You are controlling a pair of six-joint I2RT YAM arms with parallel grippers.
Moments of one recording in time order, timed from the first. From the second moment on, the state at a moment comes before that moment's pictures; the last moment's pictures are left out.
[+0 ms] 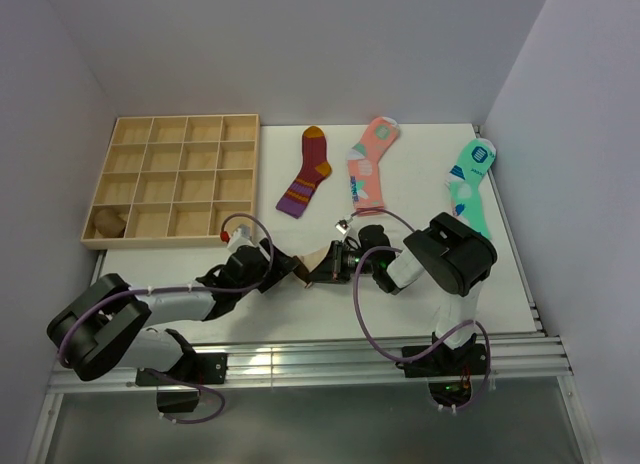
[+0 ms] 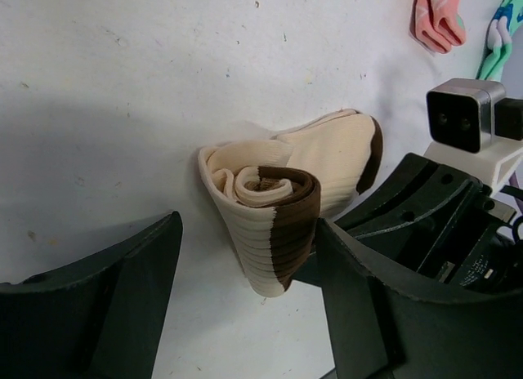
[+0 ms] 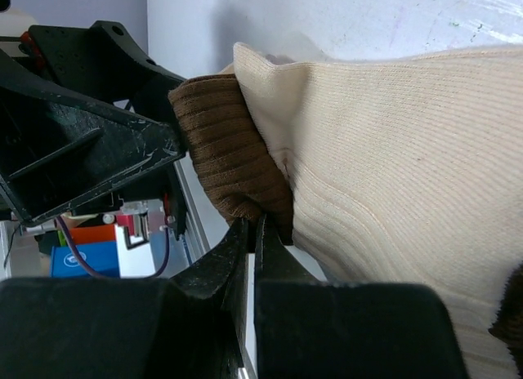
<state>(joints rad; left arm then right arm) -0.77 1.33 0.34 0.38 -0.17 -1.21 0.59 1.88 0.46 0.92 -0.69 0.95</state>
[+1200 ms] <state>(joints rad) -0.77 1.43 0.53 0.17 -0.20 -1.19 0.61 1.72 0.50 0.65 -0.56 0.82</state>
